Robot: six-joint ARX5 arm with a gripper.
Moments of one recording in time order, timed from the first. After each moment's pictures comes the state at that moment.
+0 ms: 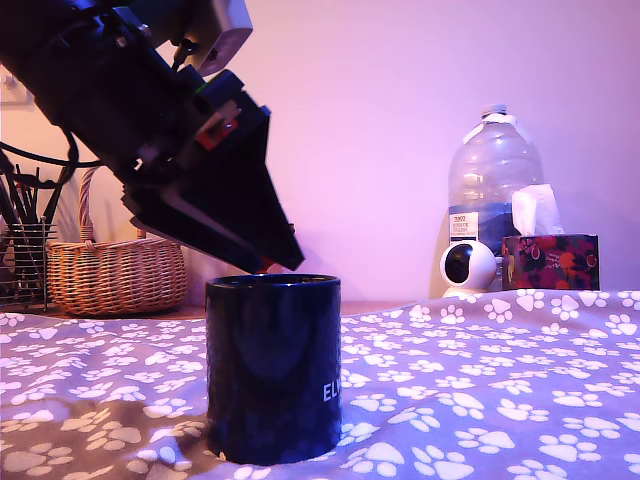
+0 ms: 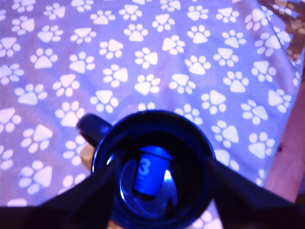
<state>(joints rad) -0.77 1.32 0.77 -0.24 0.24 0.11</state>
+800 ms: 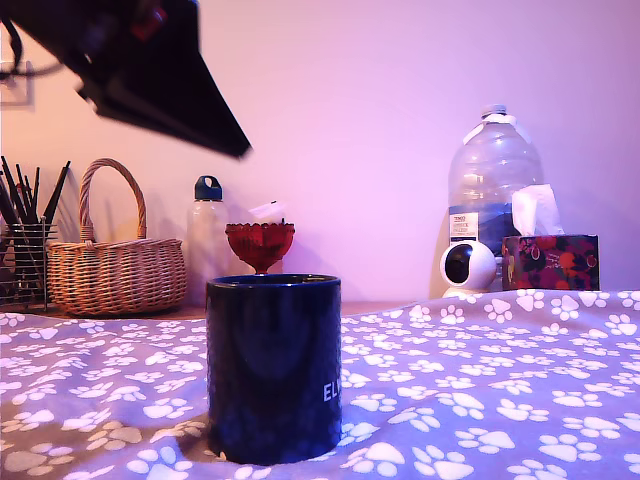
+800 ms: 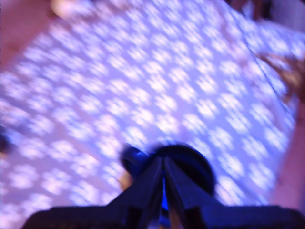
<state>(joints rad) -0.69 1.08 0.75 -0.24 0.20 0.11</state>
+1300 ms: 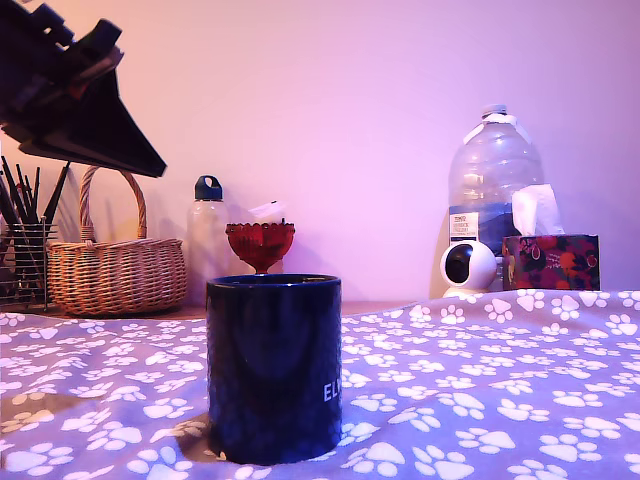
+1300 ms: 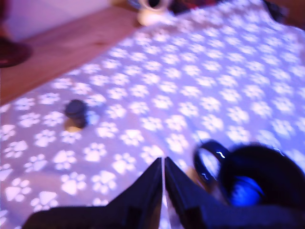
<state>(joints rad) -0.46 1.02 0.55 0.06 0.20 0.05</state>
